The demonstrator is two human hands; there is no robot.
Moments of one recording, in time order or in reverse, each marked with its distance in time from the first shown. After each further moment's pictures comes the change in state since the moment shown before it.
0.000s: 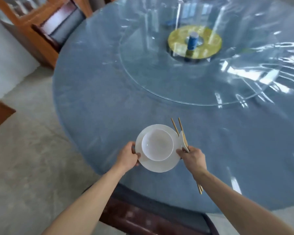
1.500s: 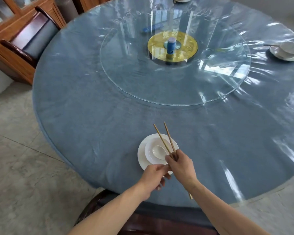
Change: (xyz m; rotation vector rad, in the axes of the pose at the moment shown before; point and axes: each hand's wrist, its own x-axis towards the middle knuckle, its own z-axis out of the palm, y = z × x) left_hand -0.060 0.043 0.051 -0.405 -0.535 -0.096; right_hand -0.052 -0.013 0.024 -0.023 0.061 -0.095
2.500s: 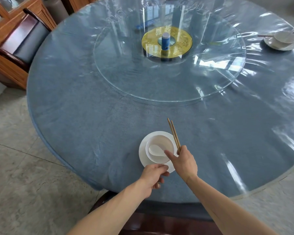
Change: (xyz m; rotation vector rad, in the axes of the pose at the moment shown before) left_hand 0.016 -0.014 -0.009 -0.076 0.079 -0.182; right_hand 0.010 0.005 0.012 -0.220 0.121 0.092
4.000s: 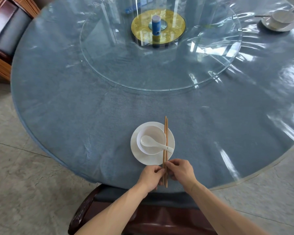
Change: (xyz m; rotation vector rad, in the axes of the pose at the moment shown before) left_hand 0.013 -0.041 0.018 0.512 0.025 0.205; right_hand -0.020 0.066 0.014 0.391 -0.274 0.189
